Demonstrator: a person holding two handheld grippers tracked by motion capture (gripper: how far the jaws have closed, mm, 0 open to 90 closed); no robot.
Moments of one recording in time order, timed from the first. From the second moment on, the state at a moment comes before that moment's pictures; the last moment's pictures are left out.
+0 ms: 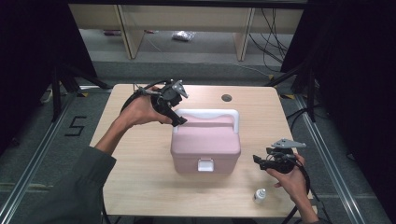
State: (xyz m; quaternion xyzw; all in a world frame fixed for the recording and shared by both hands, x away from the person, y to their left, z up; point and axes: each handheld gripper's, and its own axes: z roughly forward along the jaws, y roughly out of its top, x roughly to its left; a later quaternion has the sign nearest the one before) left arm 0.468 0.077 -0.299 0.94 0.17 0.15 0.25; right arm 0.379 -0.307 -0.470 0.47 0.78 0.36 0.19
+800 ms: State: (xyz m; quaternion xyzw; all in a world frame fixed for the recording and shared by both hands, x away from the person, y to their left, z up) left arm 0.483 0.053 -0.301 0.97 0.13 0.12 0.18; right arm 0.378 -0.310 -0.472 0.47 0.78 0.36 0.18
